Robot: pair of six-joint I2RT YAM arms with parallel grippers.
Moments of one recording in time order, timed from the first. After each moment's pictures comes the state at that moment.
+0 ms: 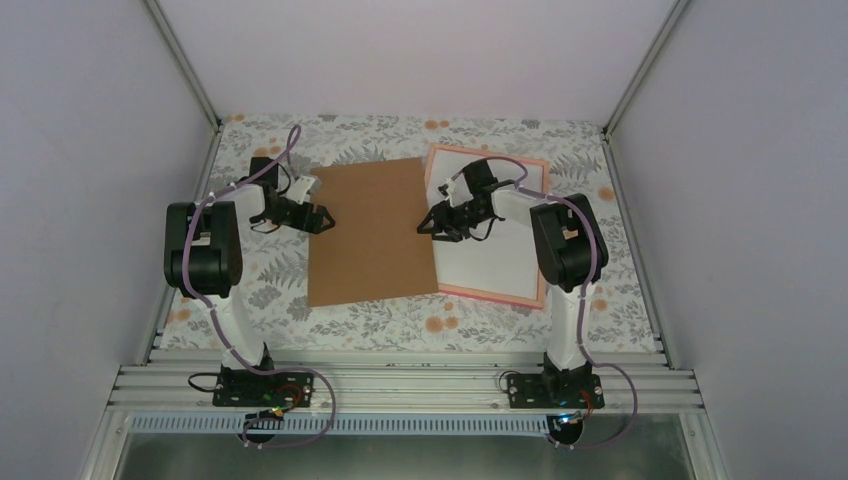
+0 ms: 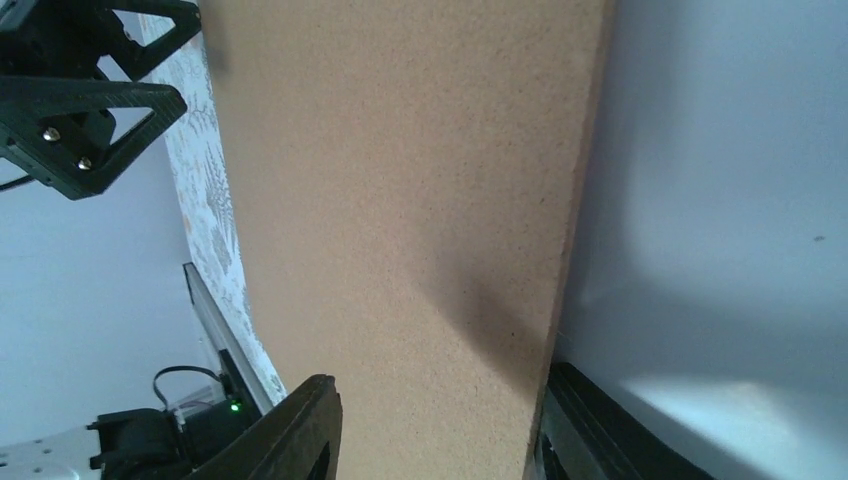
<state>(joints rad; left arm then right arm) 0.05 1.91 1.16 -0.48 0.58 0.32 0.37 2.08 1.34 -0.46 -0.85 0.39</state>
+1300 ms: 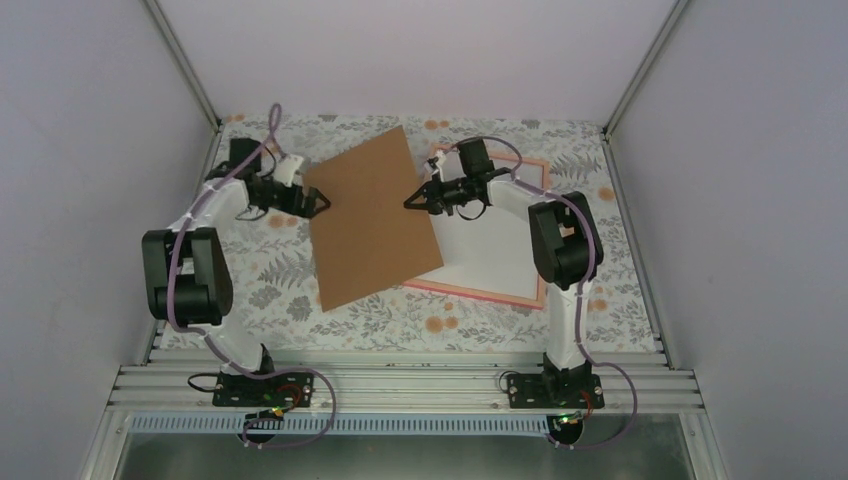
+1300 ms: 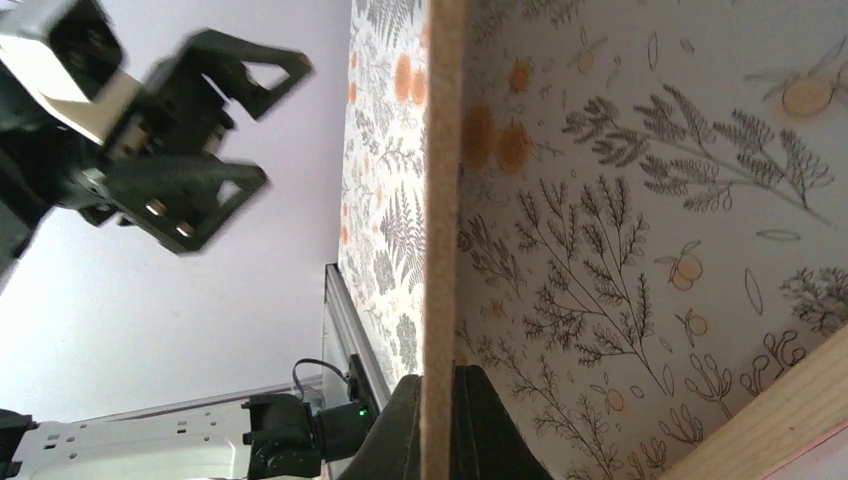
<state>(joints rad) 0.06 1.71 1.18 -0.59 0.65 0.33 0.38 2.12 1.48 -0.26 -1.08 0.57</state>
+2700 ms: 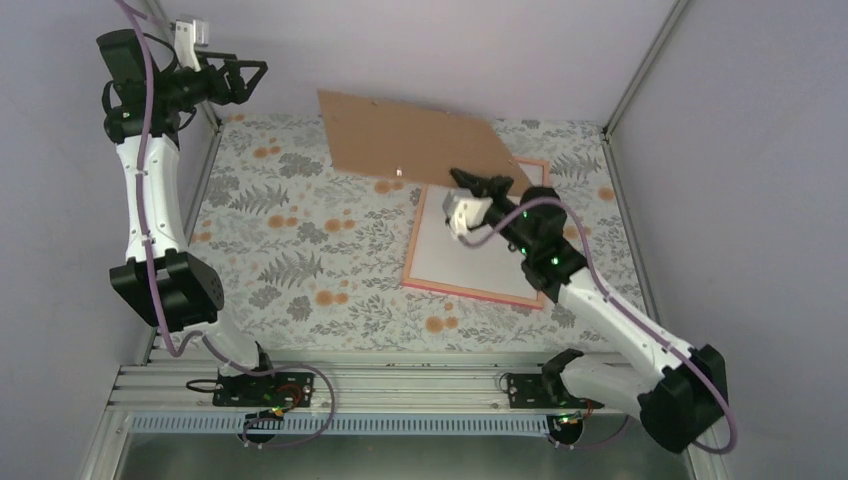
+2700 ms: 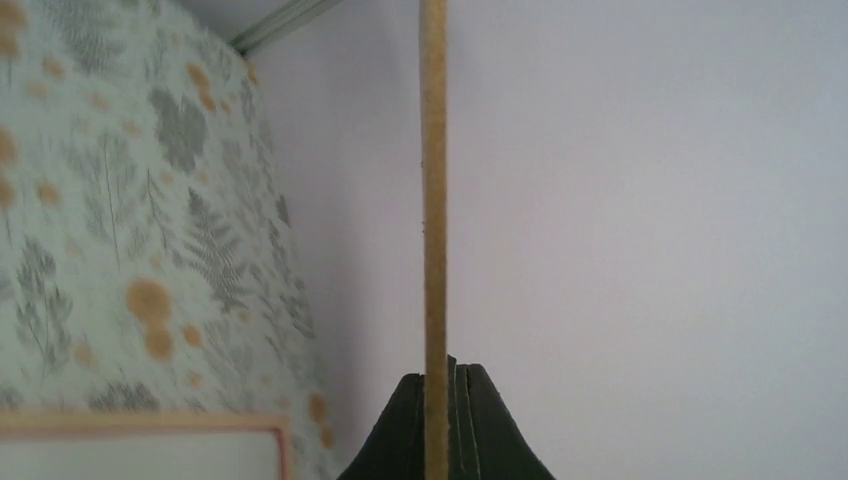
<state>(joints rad) 0.29 1.69 1.94 -0.50 0.95 -0.09 0.57 1.12 0.89 0.19 -0.15 -1.02</state>
